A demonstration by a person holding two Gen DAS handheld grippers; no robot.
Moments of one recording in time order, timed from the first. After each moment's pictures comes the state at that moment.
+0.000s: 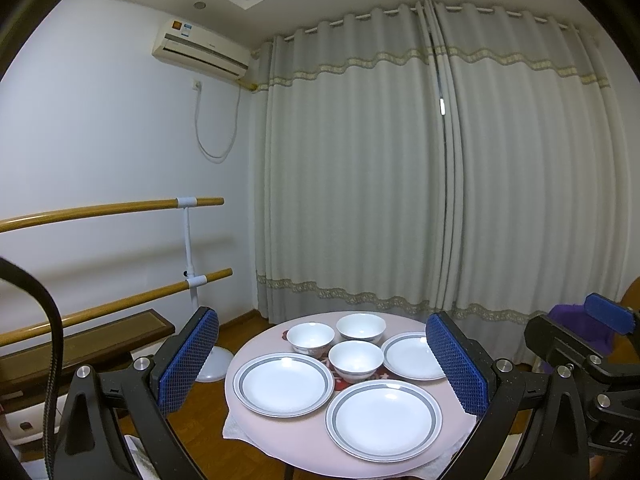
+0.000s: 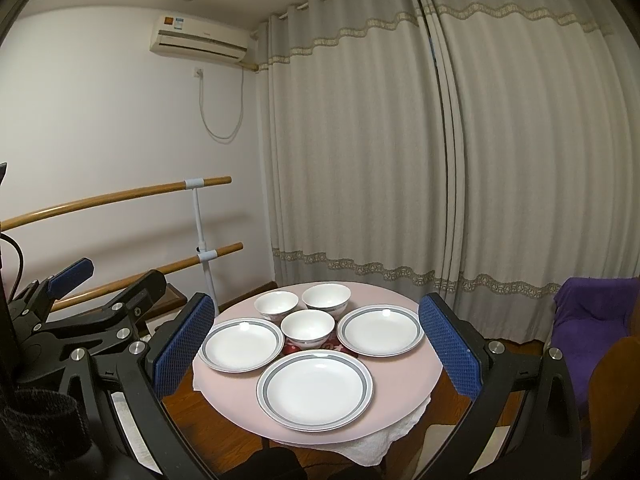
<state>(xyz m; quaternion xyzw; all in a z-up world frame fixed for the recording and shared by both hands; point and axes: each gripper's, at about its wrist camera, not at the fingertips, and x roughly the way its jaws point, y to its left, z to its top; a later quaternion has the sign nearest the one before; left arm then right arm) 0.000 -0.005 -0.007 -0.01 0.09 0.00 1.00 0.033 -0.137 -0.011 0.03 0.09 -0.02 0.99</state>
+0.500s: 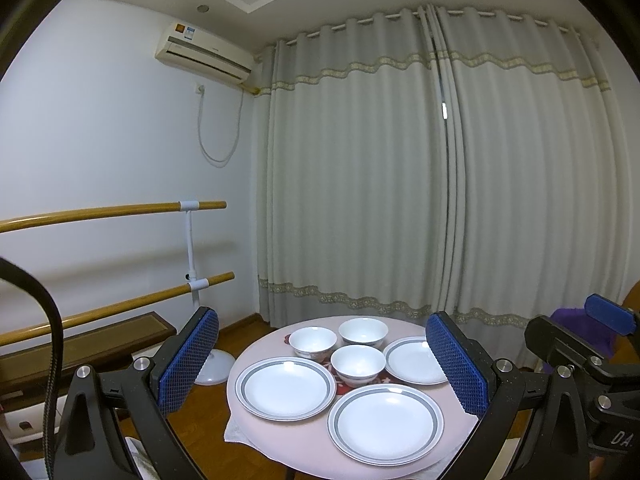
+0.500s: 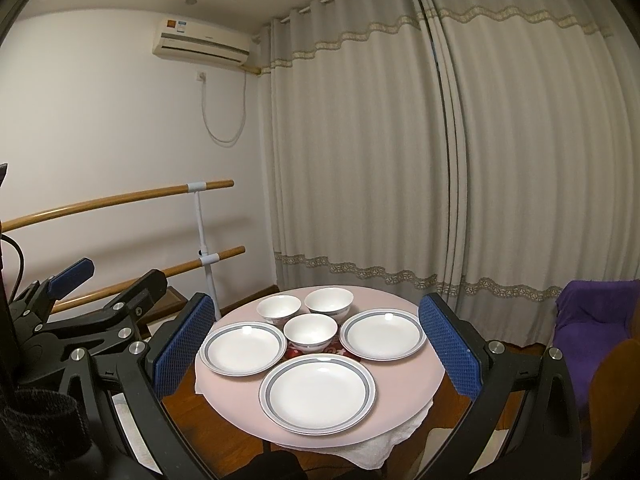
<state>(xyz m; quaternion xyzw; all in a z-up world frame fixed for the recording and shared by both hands) 0.003 -0.002 -0.015 -0.01 0.08 0.00 1.00 0.031 -0.138 -0.011 0.03 0.09 -0.02 1.00</state>
